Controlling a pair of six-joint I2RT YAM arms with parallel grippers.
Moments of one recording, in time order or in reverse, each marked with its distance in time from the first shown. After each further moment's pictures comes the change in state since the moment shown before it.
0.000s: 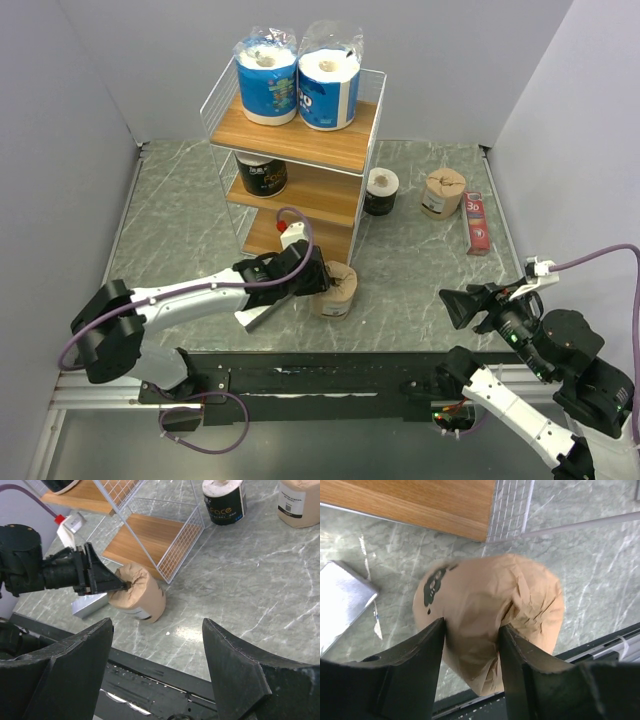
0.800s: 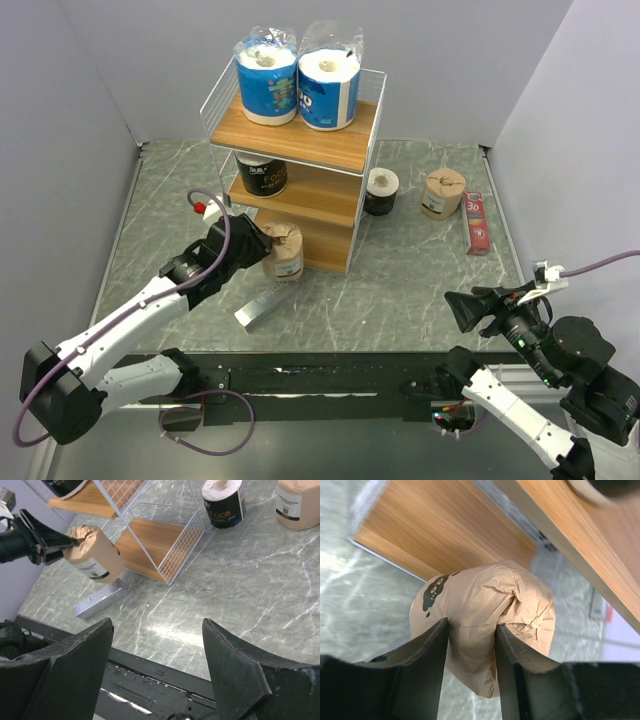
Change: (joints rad) left arm 0.320 -0.386 -0.081 -0.104 -0.065 -0.005; right arm 0.000 -0.026 0.019 -0.022 0.004 0.003
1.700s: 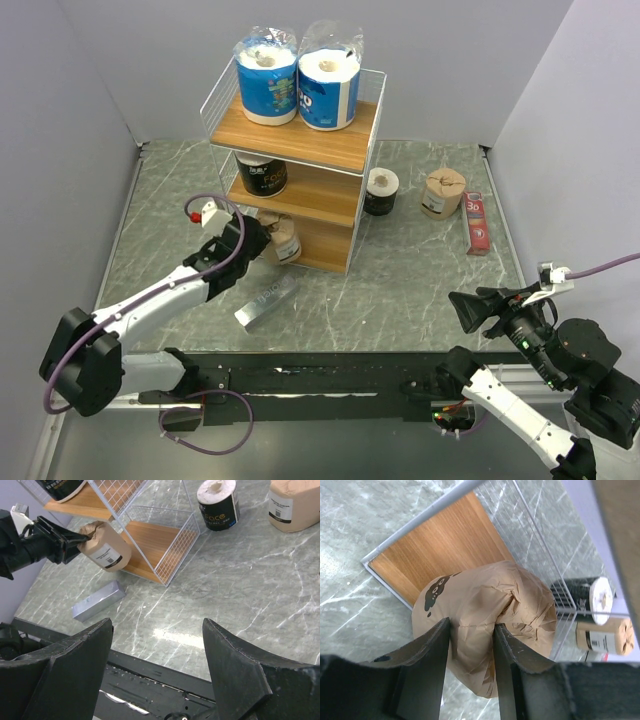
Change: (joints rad) left arm 0.059 0.167 -0.082 0.230 -0.188 -0.202; right arm 0.000 0.000 0.028 -0.021 0.019 -0.008
